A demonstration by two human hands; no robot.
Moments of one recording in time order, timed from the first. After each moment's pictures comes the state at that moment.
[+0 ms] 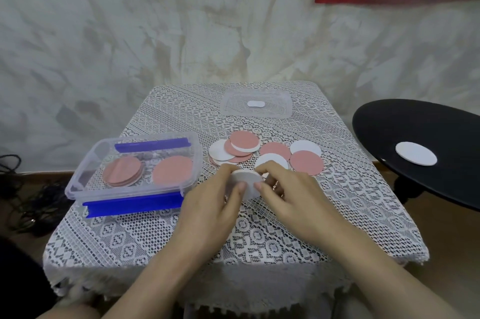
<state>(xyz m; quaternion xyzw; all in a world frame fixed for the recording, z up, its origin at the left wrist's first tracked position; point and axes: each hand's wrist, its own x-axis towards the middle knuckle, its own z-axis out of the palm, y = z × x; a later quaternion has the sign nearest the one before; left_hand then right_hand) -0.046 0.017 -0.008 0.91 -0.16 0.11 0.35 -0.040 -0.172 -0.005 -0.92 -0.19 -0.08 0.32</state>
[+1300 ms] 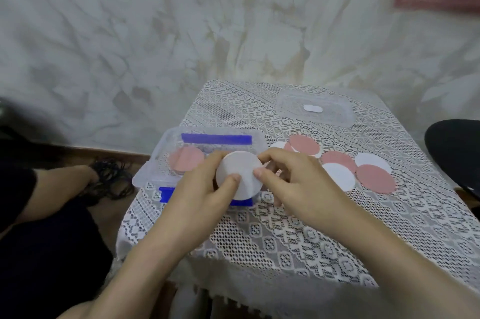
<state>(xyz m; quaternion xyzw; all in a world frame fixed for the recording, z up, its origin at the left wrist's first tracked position) -0.046 0.131 0.017 0.86 -0.09 0.09 0.50 -0.016 -0.066 0.035 -0.87 -0.23 -0.01 0.44</state>
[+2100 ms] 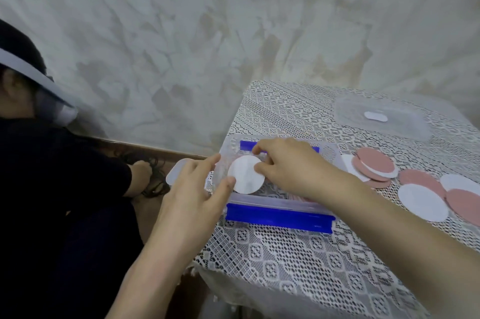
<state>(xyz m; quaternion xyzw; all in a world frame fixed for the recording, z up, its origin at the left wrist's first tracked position) -0.040 0.235 0.012 0.91 0.10 0.12 0.39 0.072 0.065 0.029 -0.95 -0.25 0.03 0.17</state>
